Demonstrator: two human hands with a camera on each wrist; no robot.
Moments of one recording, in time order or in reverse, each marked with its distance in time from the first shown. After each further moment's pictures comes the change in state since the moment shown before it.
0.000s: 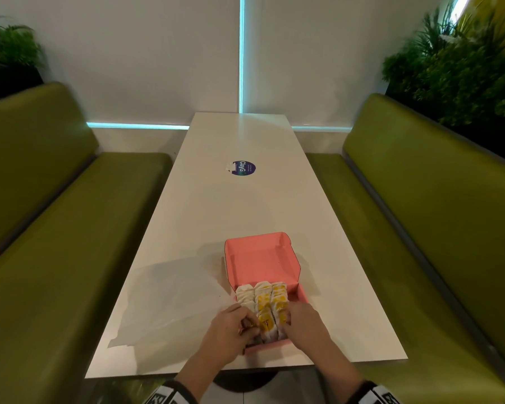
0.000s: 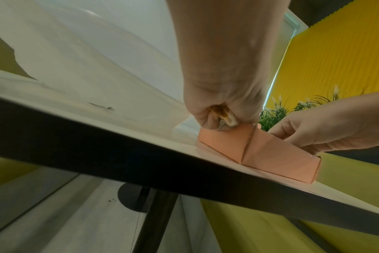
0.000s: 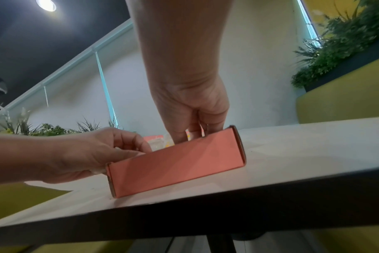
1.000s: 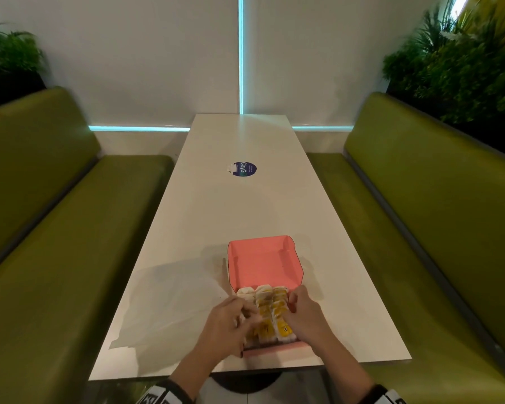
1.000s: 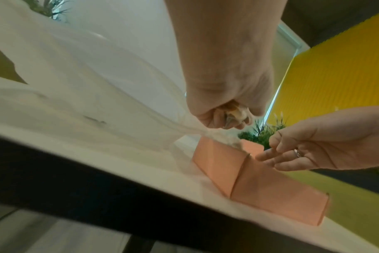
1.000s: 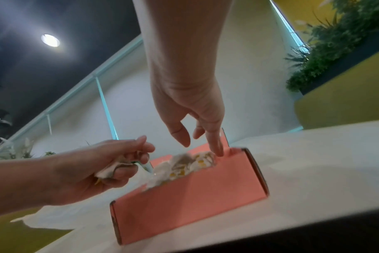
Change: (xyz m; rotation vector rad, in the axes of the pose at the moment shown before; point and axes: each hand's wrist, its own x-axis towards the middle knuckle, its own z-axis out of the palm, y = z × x) left_hand -0.003 0.014 -0.022 -0.157 0.116 0.090; right_hand -0.002 -0.009 -0.012 0.387 0.070 0.104
